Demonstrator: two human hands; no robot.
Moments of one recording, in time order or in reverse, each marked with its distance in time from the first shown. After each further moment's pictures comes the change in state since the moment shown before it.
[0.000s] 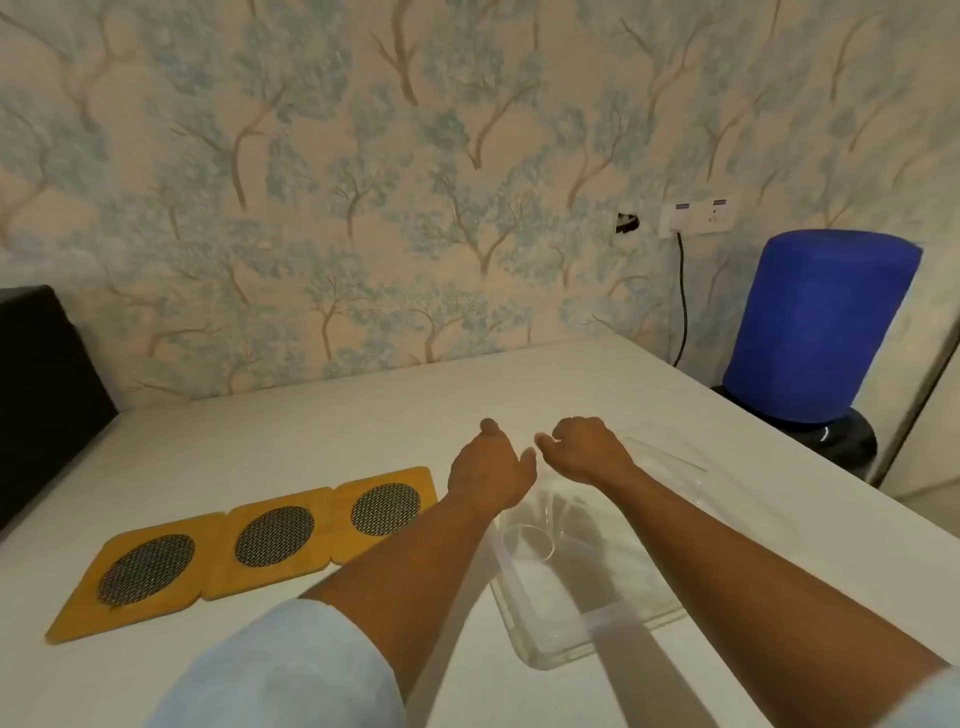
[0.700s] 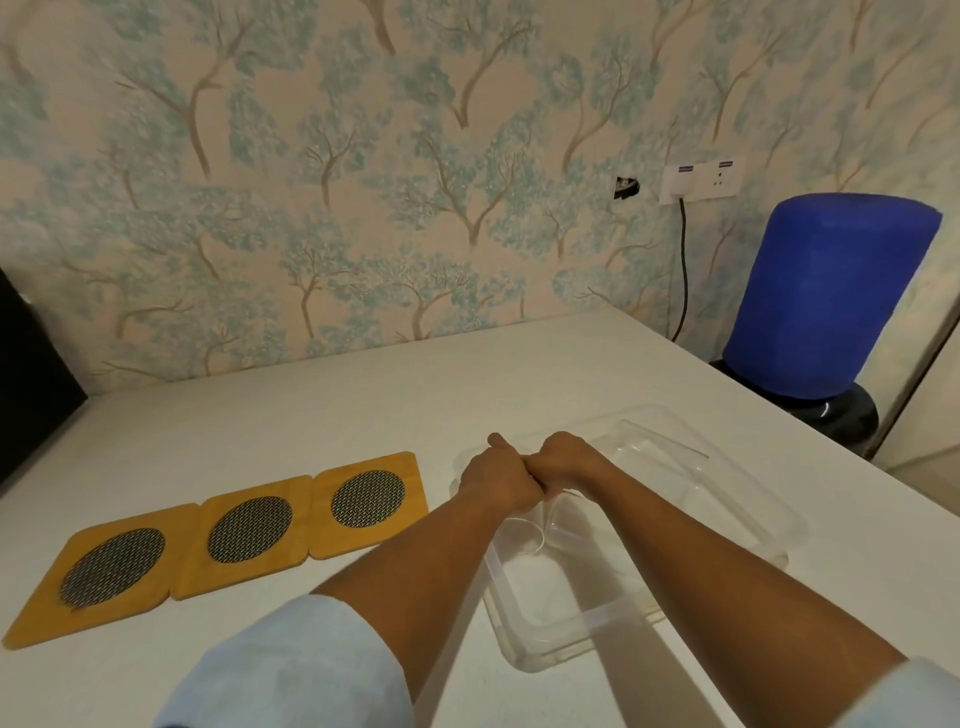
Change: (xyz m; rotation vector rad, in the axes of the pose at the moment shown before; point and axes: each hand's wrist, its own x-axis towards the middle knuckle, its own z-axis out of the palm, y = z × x) left_hand 0.015 0.006 0.041 0.072 -0.256 -0.086; right_hand 0.004 0.003 0.025 0.283 -0.344 0.235
